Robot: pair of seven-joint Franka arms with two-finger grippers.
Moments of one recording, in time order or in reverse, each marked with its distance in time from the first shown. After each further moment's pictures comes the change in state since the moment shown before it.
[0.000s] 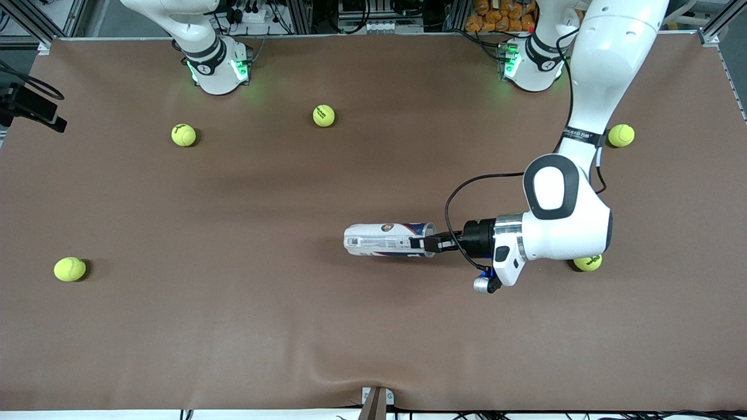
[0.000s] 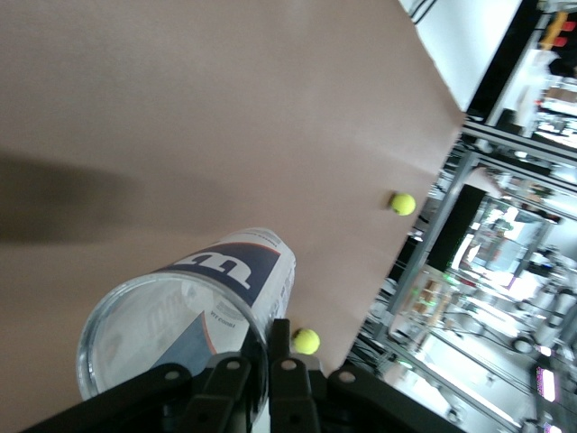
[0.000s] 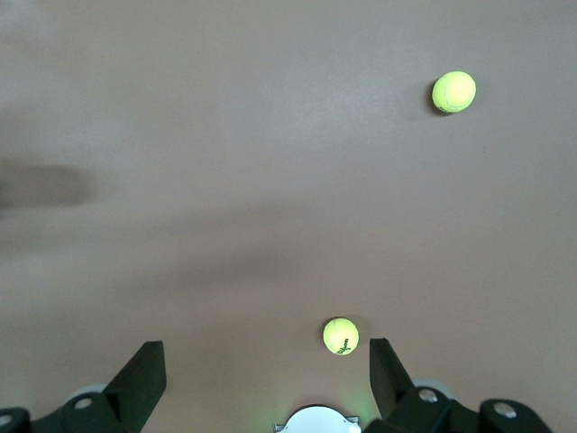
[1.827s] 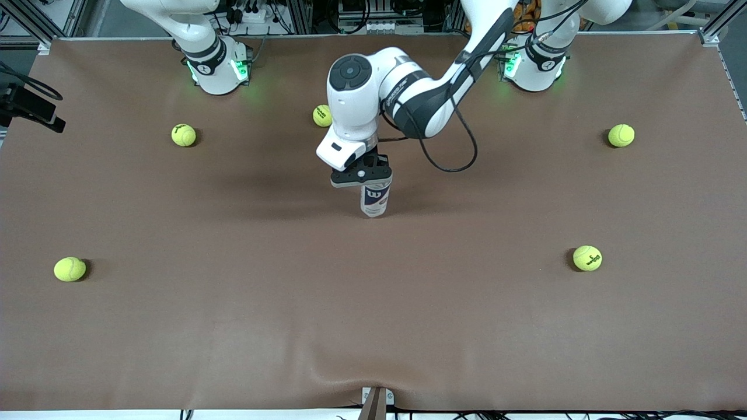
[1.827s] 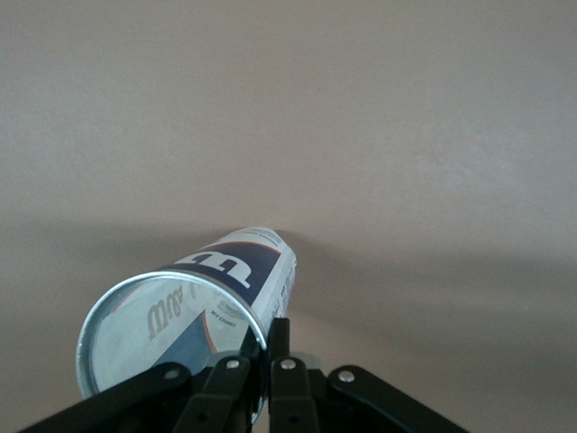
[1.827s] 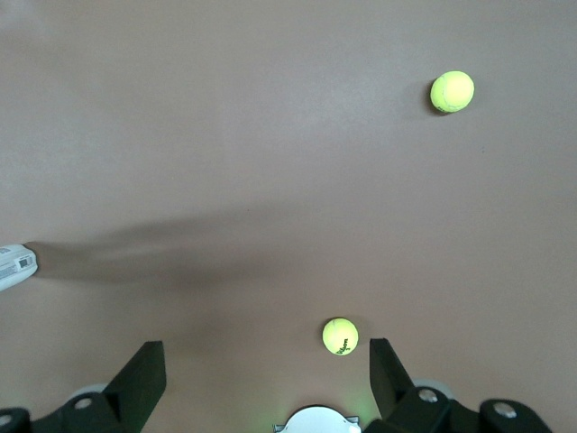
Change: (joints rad) left arm -0.535 0.002 0.005 0.033 1.136 0.002 -0.860; right arm 0.000 0.000 -0.004 0.000 0.000 0.001 0.000
